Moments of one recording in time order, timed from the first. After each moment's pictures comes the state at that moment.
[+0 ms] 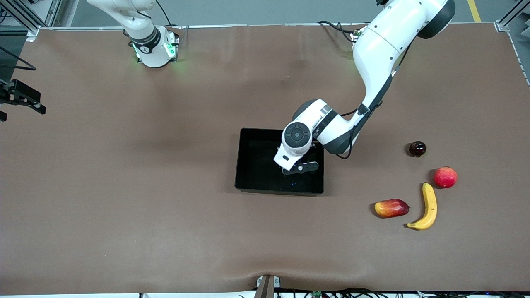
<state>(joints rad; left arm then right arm) -0.36 0.78 -0.38 -1.50 0.22 2.03 -0.93 -0.12 -0.03 -0.01 -1.60 0.02 1.60 -0.29</state>
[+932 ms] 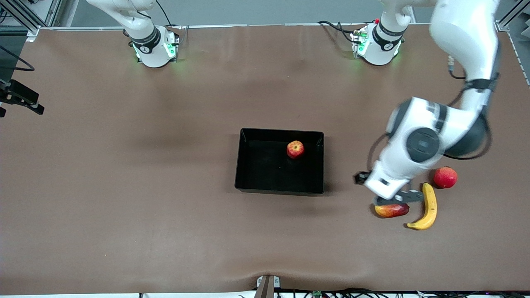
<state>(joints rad) -0.01 0.55 -0.29 -1.46 0.27 1.94 -0.43 -0.12 -0.03 0.00 -1.56 0.03 1.59 -0.17</state>
